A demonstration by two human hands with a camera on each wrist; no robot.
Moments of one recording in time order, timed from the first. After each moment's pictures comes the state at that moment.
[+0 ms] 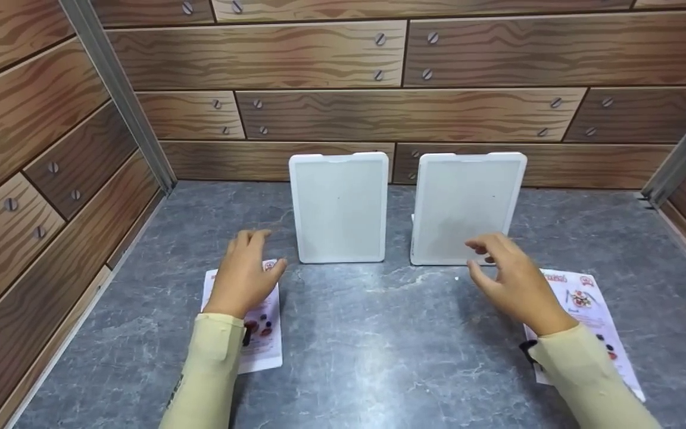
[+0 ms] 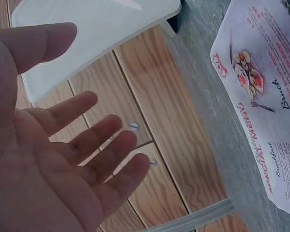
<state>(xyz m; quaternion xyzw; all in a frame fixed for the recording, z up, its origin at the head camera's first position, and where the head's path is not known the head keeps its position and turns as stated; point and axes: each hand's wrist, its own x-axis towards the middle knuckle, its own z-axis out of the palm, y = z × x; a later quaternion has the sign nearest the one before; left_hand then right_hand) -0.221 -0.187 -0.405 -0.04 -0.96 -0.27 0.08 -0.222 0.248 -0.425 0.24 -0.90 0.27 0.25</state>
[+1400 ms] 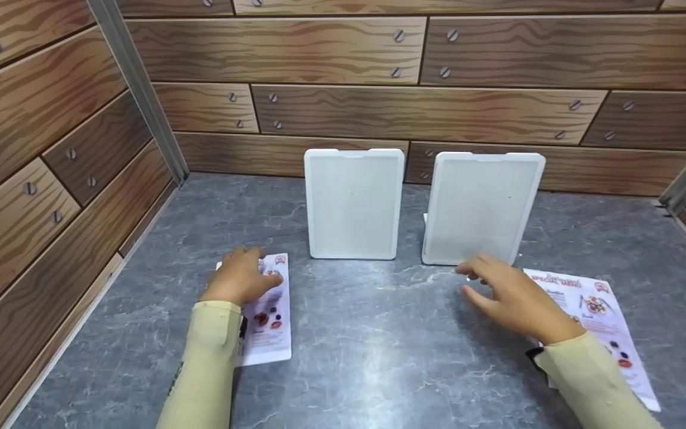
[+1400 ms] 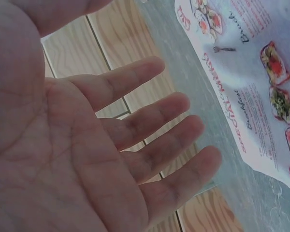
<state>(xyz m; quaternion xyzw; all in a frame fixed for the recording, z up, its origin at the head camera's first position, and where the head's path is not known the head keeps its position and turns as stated) -0.215 -0.214 -0.407 0.04 -0.96 -0.26 -0.07 -0.218 0.239 -0.430 0.33 -0.91 0.21 0.14</state>
